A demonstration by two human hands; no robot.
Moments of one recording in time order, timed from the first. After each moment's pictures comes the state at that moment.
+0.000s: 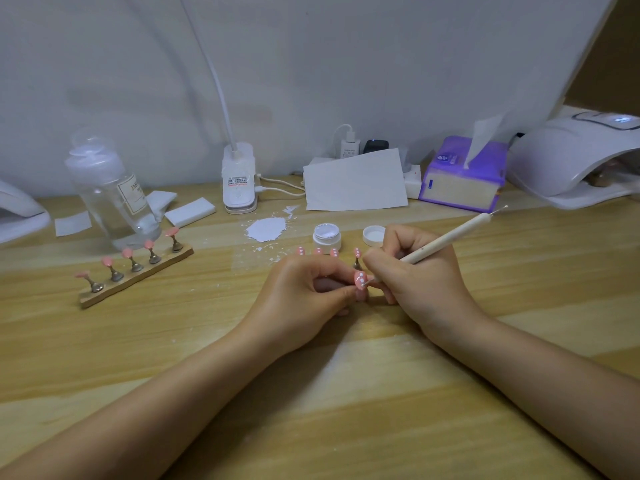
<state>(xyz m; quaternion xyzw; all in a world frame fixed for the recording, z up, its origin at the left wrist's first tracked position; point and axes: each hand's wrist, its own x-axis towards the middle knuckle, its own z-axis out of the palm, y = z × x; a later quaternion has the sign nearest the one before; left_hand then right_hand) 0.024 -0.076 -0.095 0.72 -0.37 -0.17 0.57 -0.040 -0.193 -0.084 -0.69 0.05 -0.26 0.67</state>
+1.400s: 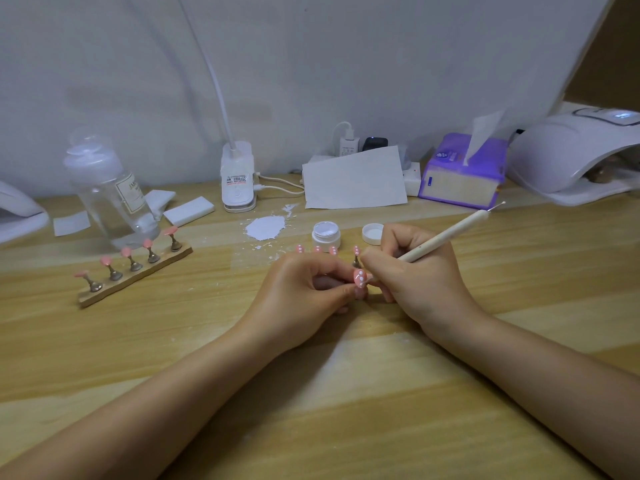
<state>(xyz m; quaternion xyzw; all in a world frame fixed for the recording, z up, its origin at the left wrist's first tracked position) 0.025 -0.077 -0.096 0.74 -0.36 -0.15 0.55 -0.039 -0.193 -0.086 -0.70 0.04 -0.27 0.66</state>
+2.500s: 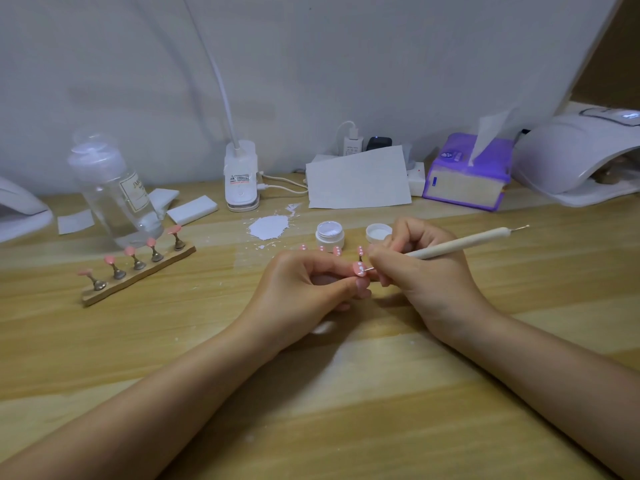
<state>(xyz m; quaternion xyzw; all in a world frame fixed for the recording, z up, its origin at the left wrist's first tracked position) 0.021 -0.075 -0.089 0.69 -0.32 -0.20 0.62 -0.036 -0.203 -0.092 -0.68 0.03 -0.29 0.68</state>
